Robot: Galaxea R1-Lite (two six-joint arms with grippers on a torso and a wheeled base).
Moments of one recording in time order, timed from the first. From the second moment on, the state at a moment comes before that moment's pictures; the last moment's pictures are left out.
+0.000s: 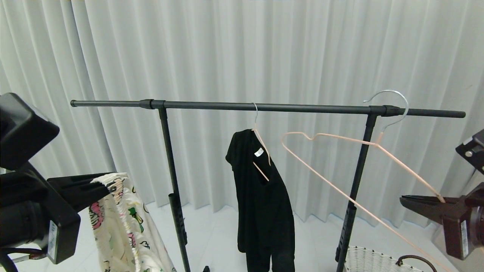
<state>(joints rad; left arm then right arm) -0.66 1.04 -0.86 0.25 0.25 0.26 0.80 1.09 -0.75 0.15 -0.25 0.14</state>
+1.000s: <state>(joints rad) -0.55 1.34 -1.00 0.25 0.38 -0.06 1.29 1.22 -0.72 -0.03 -0.25 0.30</state>
